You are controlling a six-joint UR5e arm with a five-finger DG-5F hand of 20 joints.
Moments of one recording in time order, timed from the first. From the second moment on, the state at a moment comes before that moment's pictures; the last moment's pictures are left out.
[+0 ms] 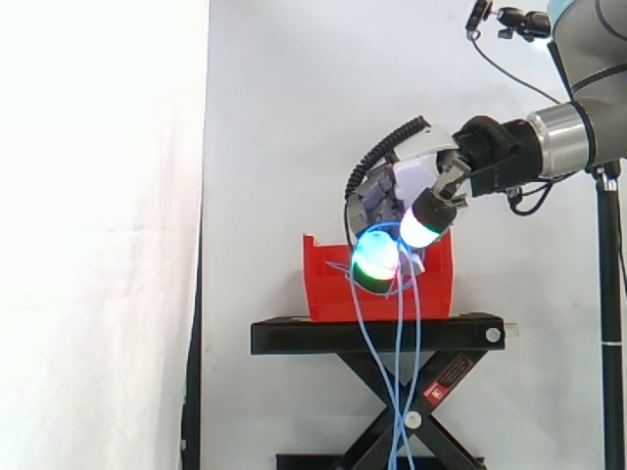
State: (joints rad) arm 0.06 -2.18 -0.95 -3.41 -1.42 -0.70
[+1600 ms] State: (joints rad) arm 0.06 -2.18 -0.95 -3.36 -1.52 -0.91
